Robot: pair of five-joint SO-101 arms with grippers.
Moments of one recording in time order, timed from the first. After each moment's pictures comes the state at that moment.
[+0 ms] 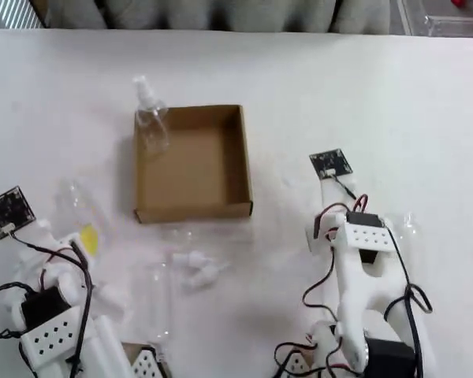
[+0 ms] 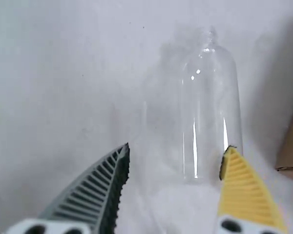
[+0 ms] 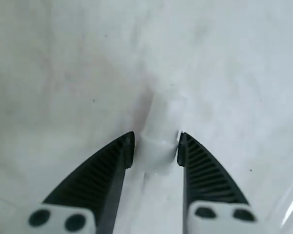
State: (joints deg) left arm -37.2 -77.8 85.1 54.1 4.5; right arm 3.6 -22.1 59.9 45.3 21.2
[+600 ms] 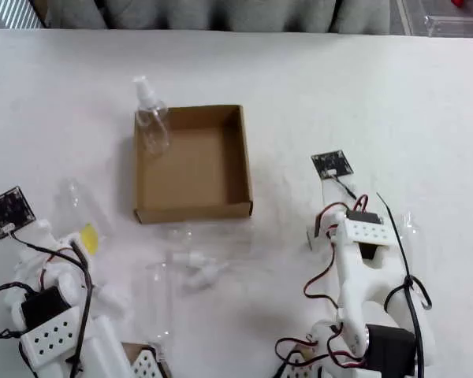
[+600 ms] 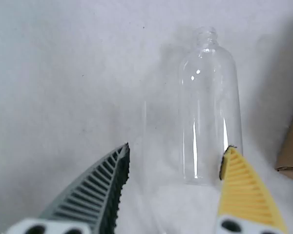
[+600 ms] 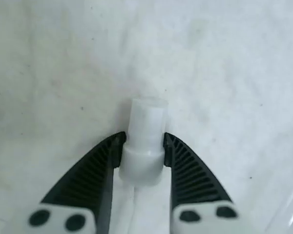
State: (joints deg) left arm -37.2 -77.8 85.1 54.1 4.5; right arm 4.2 -18.2 59.1 43.2 21.3
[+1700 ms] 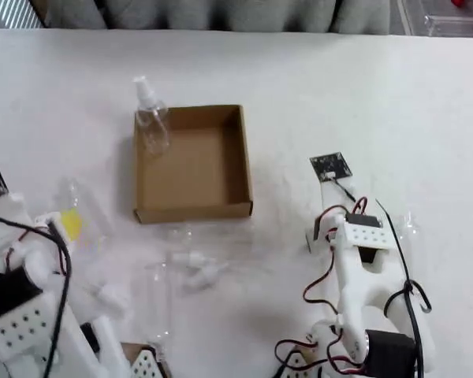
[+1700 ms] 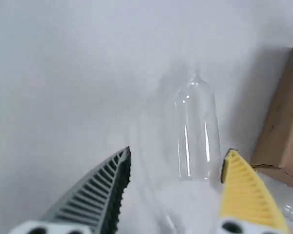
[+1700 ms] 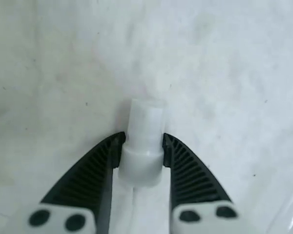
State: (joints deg) left arm -37.2 -63.3 54.9 72.0 1.4; right arm 4.0 -20.5 61.1 42.4 21.3
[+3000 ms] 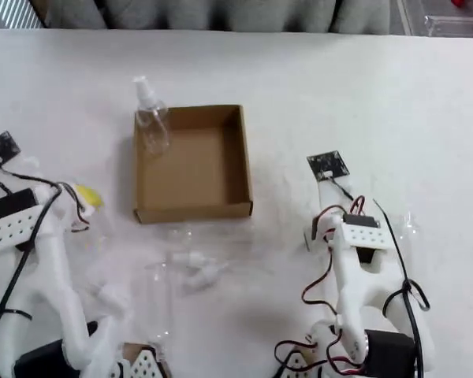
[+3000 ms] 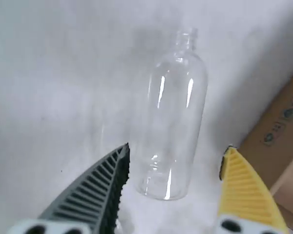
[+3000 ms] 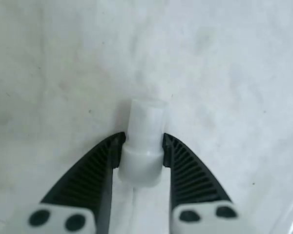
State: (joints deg) left arm -28.4 -25.5 45.5 63.3 20.1; right arm 3.1 -20.5 61.5 40.3 21.4
